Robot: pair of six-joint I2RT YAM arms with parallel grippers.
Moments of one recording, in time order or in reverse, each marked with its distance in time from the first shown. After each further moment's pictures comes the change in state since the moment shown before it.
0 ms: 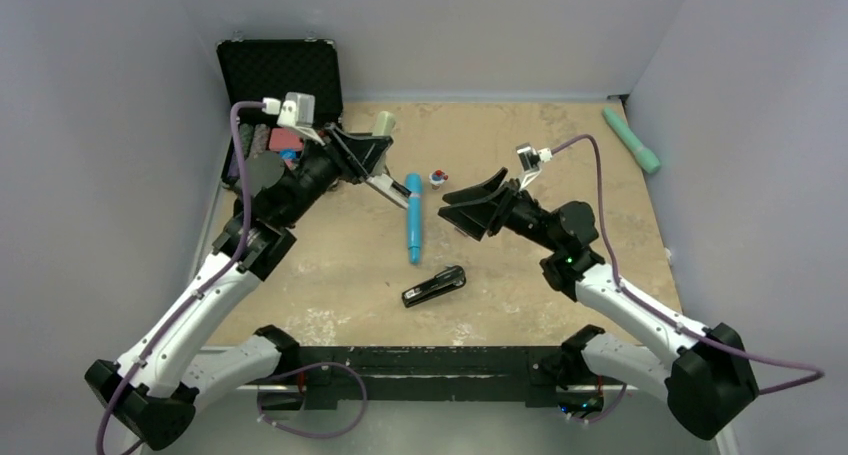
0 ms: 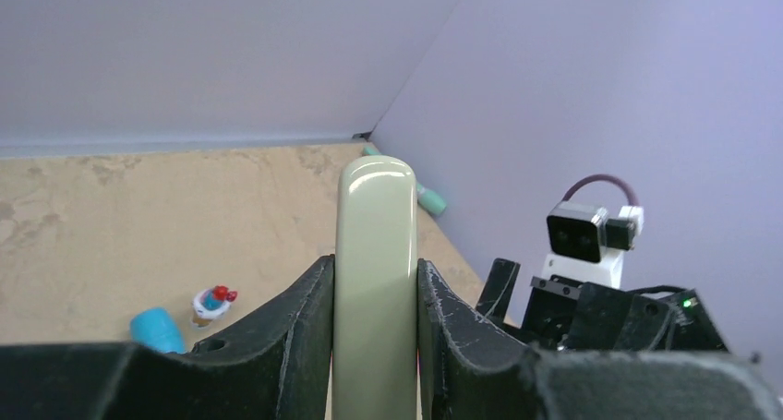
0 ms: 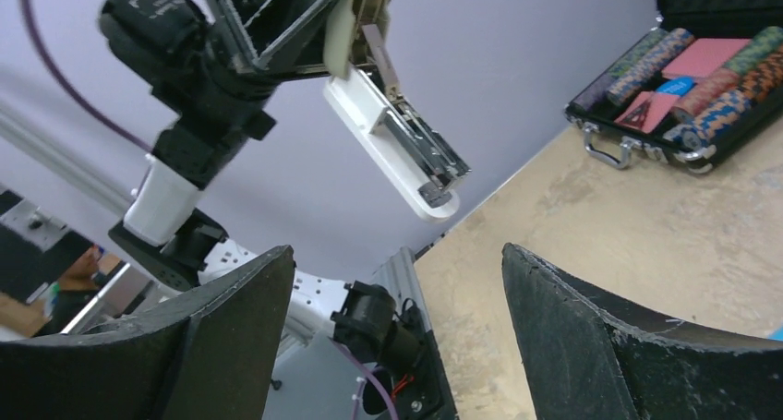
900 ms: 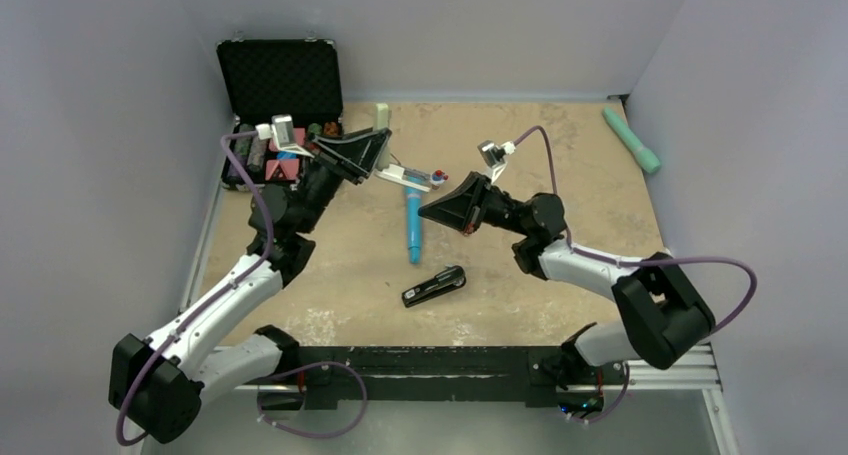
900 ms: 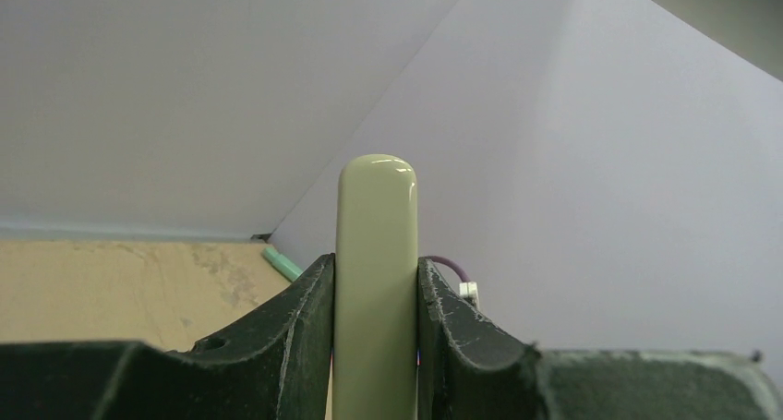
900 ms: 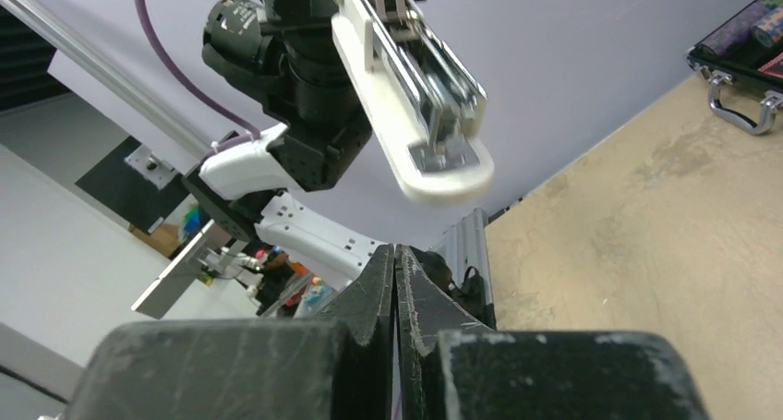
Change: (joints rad) left arm 0.052 -0.002 -0.371 0.742 -0.025 -0.305; right arm 0.018 0.386 0.000 0.541 -0.194 0.233
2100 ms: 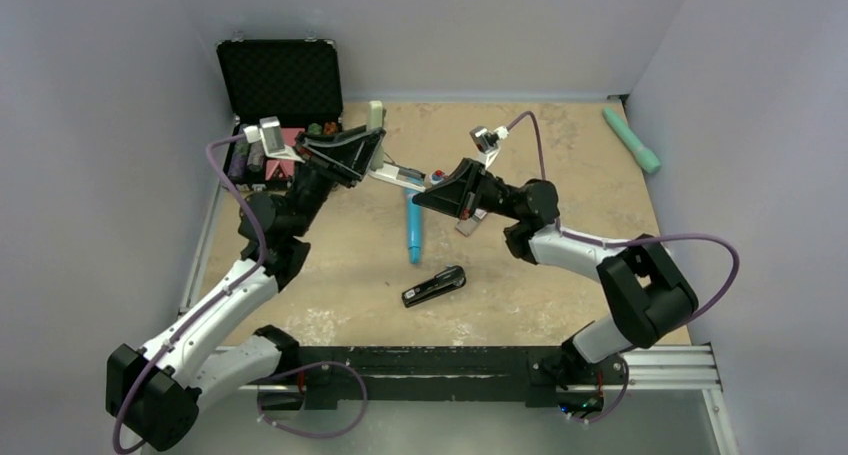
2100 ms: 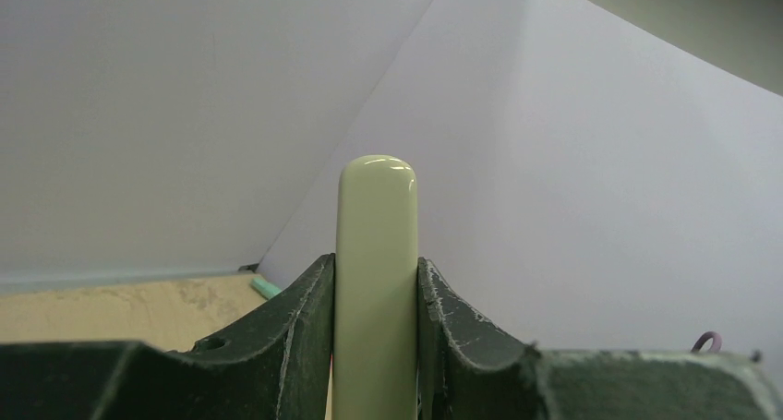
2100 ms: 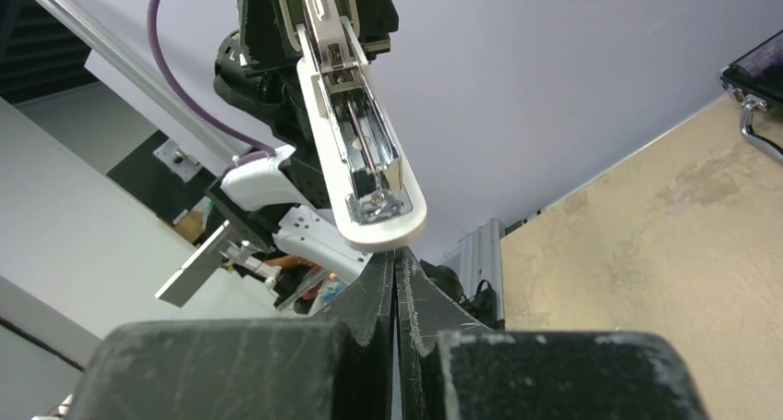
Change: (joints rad) left arm 0.004 -0.035 -0.010 0.075 0.038 0.029; right arm -0.018 0.140 0.138 0.100 -0.069 0.093
